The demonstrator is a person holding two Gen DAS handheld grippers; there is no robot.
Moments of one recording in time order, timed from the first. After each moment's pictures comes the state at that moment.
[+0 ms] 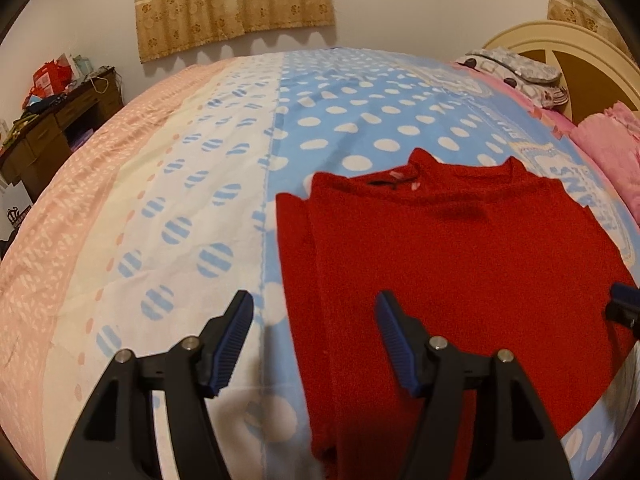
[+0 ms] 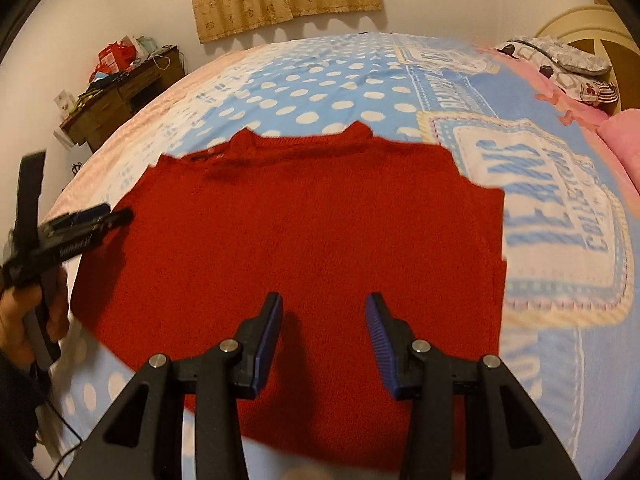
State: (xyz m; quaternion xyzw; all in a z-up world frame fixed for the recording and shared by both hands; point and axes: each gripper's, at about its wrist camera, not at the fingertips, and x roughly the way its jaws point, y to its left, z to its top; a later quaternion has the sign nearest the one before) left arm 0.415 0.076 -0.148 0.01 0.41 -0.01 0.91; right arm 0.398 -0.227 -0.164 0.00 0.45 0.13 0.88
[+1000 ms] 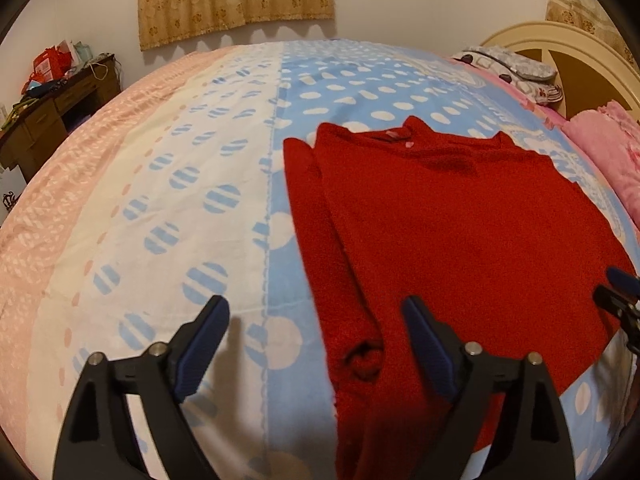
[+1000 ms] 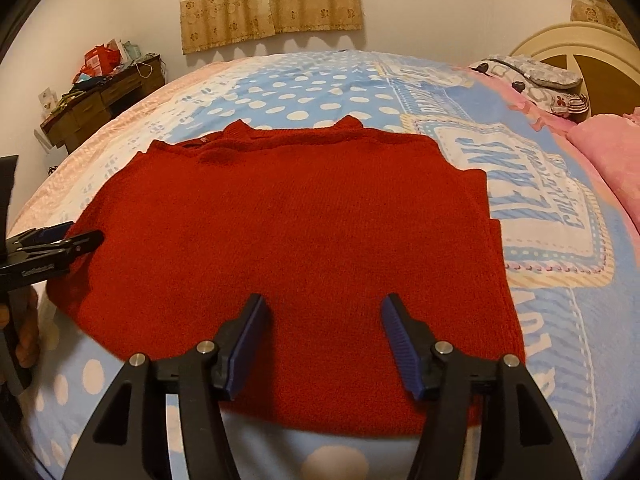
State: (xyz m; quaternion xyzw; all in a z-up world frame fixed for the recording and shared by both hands) left arm 0.380 0.087 -0.167 -0.01 0.42 -0.01 0.91; right arm 0.363 -0.207 -0.179 -0.02 0.42 0.07 0.91
